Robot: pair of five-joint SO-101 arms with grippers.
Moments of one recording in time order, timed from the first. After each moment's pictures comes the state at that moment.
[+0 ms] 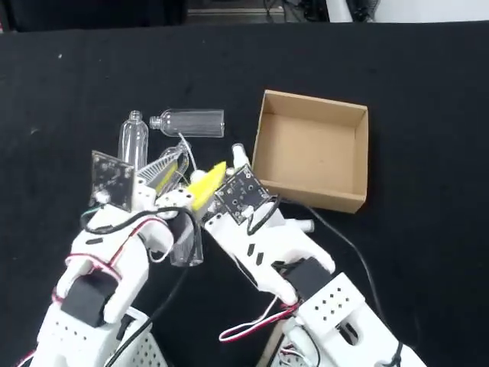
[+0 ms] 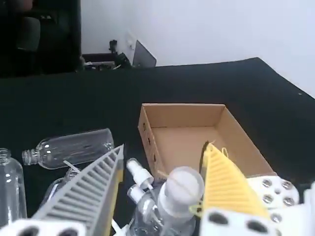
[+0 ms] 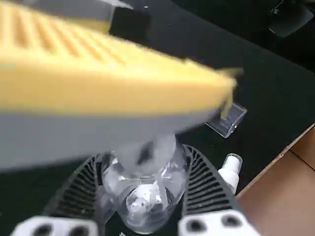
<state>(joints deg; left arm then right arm) 18.7 -85.1 65.3 38.6 8.2 -36.3 -66.1 76.7 26.0 9.0</state>
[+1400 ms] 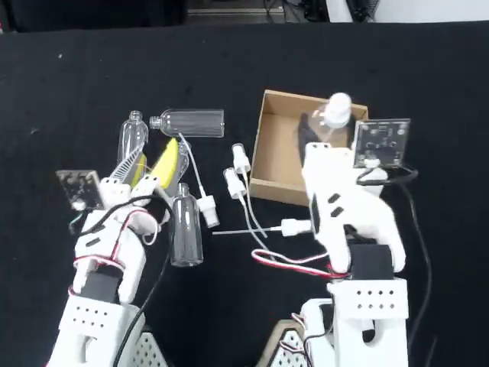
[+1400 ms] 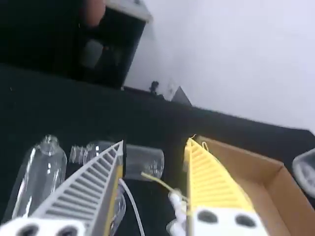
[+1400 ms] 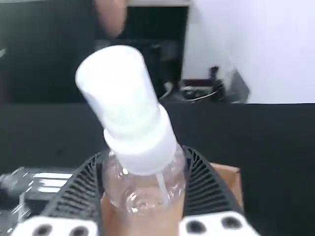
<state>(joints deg) 4.7 -84.2 90.3 5.3 17.8 0.3 -65.9 59.5 29.2 0.5</state>
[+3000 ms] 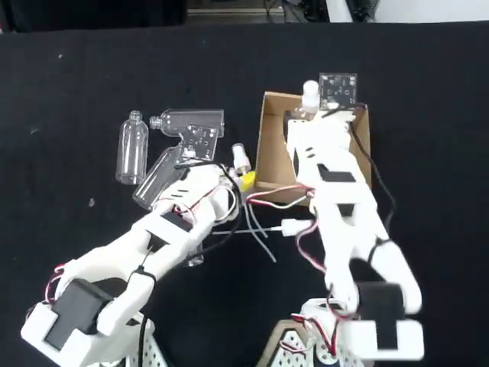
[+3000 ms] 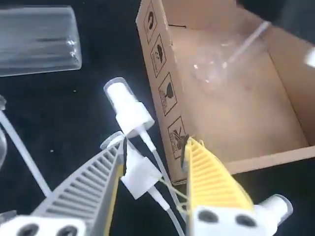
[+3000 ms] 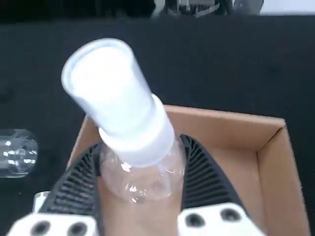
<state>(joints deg) 24.5 -11.9 61.3 -9.0 17.9 0.0 -9.5 49.1 0.0 0.5</state>
